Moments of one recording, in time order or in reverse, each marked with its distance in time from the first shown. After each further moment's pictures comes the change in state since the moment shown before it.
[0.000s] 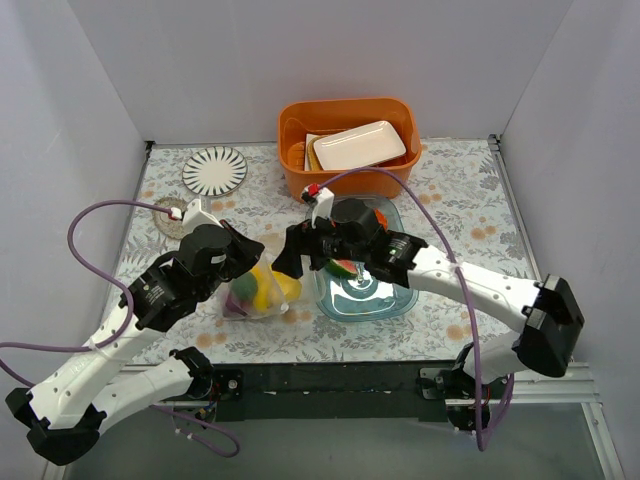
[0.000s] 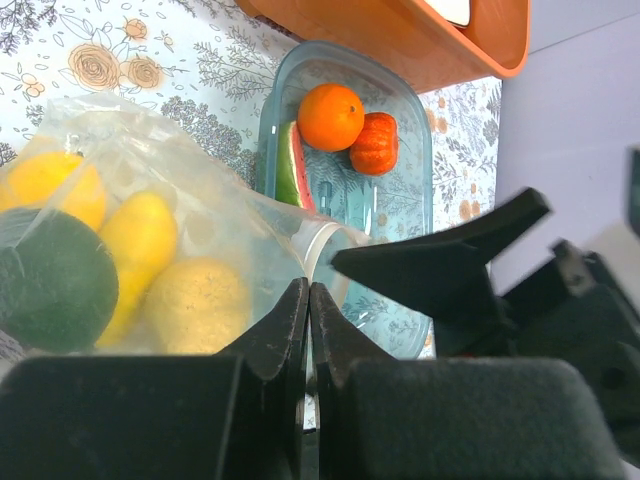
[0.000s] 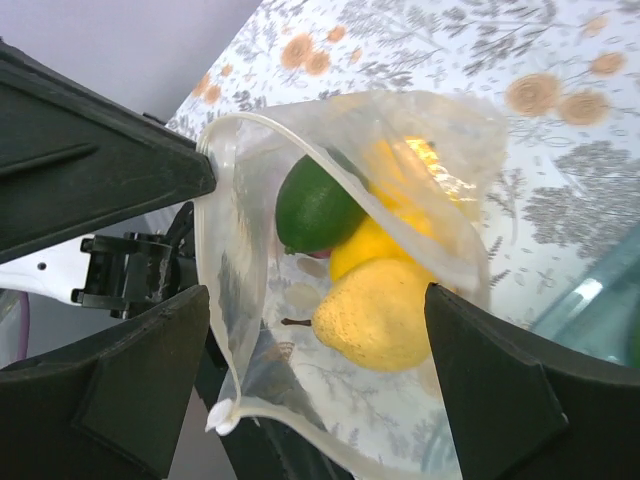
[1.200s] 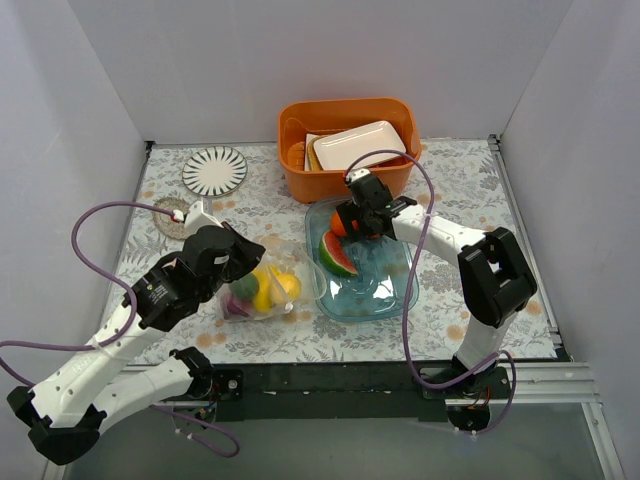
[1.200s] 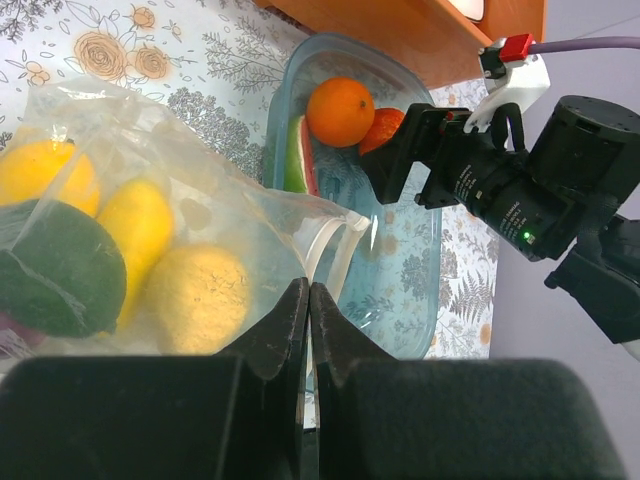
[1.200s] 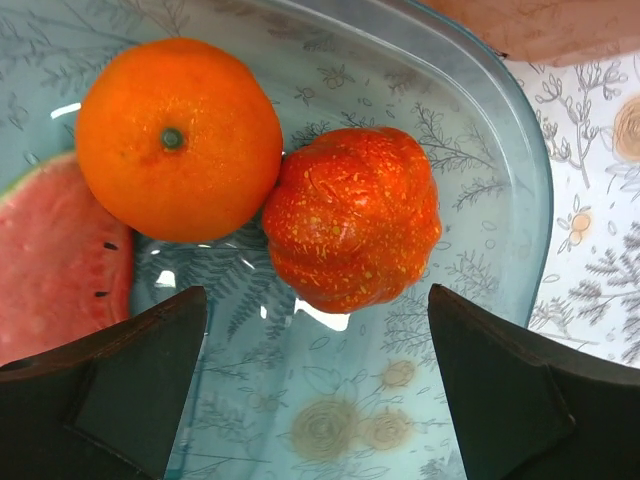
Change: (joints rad) left arm 0.000 0.003 -0.019 0.001 0.000 -0.017; right arm -0.373 0.301 0.102 -0.299 0.544 -0.400
